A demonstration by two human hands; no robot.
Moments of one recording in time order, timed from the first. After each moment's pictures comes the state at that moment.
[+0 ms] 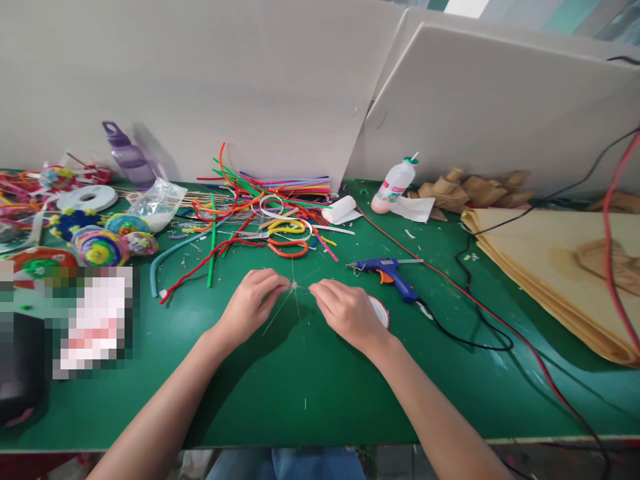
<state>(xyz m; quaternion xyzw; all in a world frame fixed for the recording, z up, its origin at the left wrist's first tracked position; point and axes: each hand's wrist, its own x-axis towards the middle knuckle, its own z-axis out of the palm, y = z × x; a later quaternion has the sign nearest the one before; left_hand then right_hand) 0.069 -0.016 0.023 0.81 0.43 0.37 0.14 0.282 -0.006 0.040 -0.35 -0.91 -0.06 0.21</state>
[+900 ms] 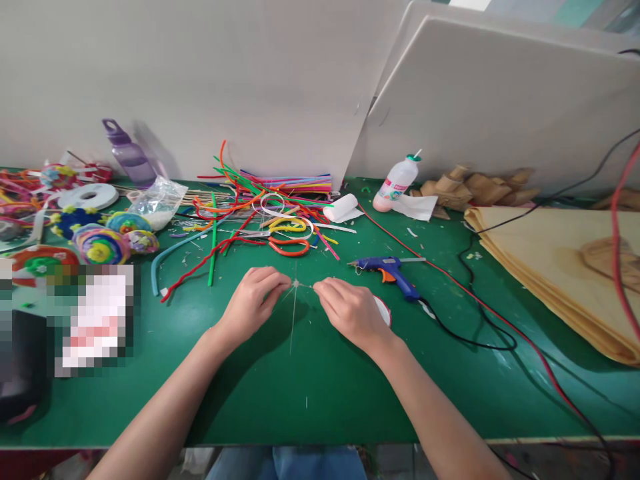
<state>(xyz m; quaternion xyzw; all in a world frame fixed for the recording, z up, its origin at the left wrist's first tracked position) 0.071 -0.017 0.025 0.81 0.44 0.37 0.11 0.284 -0.006 0.040 -0.35 -0.91 -0.08 0.22</state>
